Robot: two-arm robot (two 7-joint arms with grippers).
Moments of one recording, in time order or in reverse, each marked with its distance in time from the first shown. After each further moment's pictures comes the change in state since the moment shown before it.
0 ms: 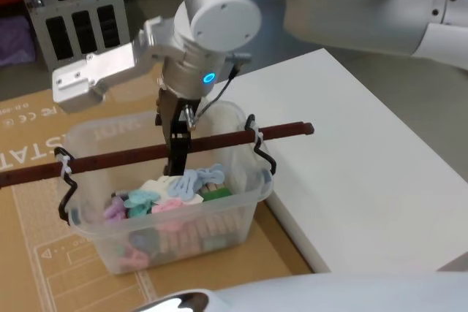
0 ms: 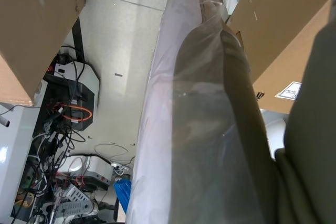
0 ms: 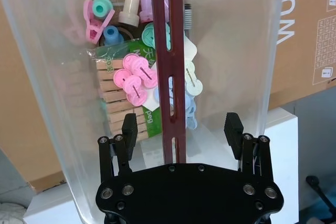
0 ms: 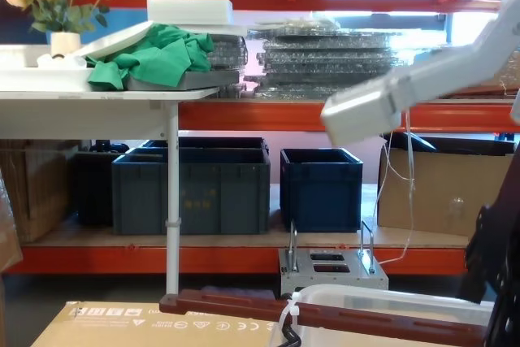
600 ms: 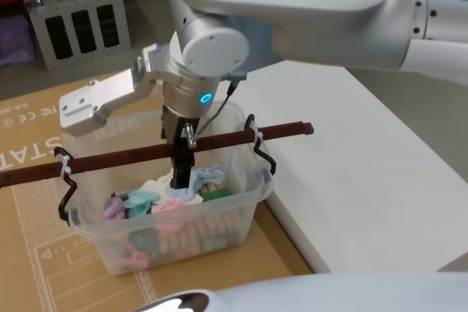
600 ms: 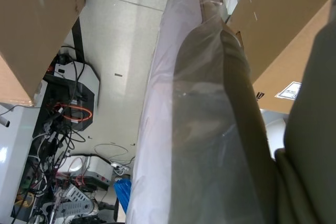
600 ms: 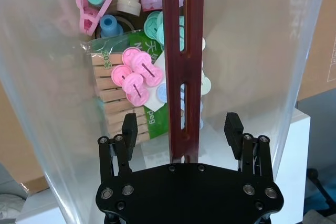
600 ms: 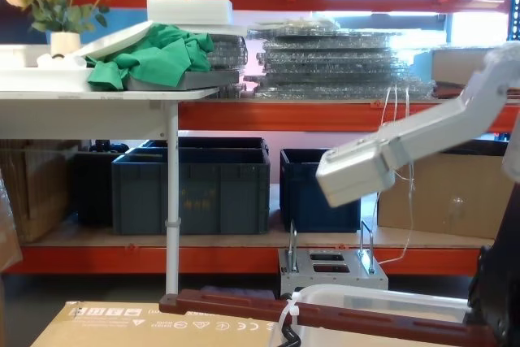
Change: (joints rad) left arm 0.000 0.000 0.000 0.000 0.000 0.000 0.000; right arm -0.013 -0.033 -0.061 0.040 -0.051 0.009 -0.011
